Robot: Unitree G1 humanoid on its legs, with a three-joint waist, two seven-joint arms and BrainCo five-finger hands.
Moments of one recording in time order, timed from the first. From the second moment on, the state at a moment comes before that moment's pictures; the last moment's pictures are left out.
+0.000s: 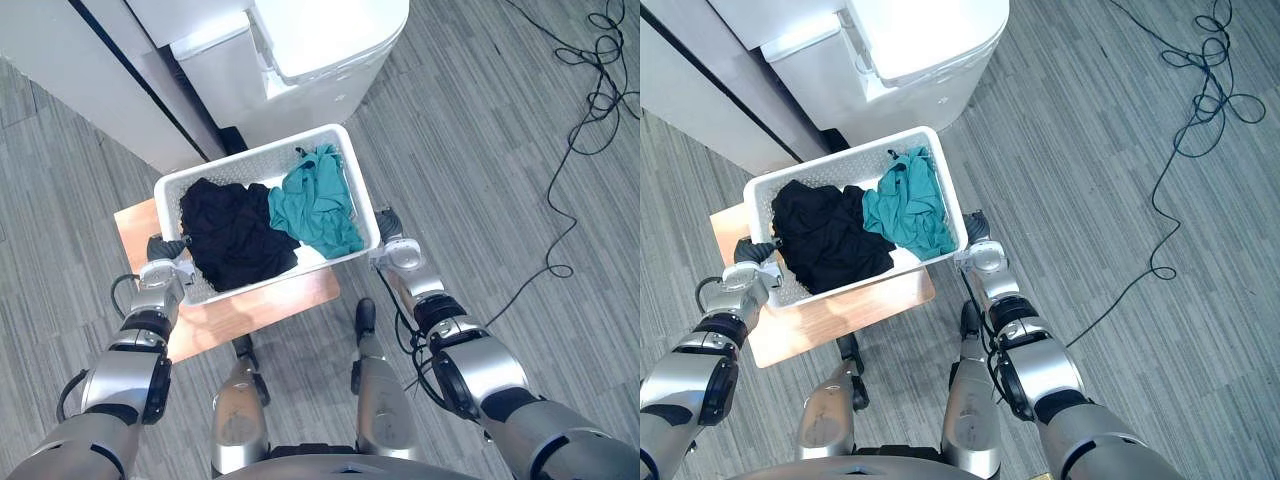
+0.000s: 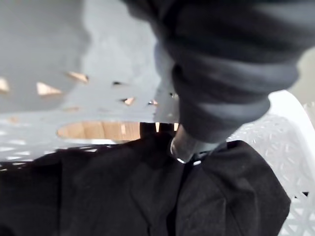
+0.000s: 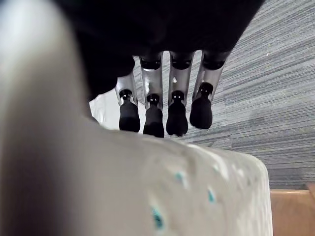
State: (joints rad) left arm -0.66 0.34 0.02 1.12 -0.38 -0.07 0.24; right arm -0.75 -0.20 0.19 0.93 0.09 -0.04 -0.16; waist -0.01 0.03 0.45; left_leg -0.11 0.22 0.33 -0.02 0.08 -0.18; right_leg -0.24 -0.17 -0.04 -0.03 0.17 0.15
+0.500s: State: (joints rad) left arm -0.51 0.34 0.20 1.08 -0.31 -0.10 0.14; right arm -0.71 -0.21 0.16 0.83 0.07 -0.06 -0.11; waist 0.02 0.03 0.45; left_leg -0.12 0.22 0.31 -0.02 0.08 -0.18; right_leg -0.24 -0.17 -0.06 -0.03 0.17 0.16
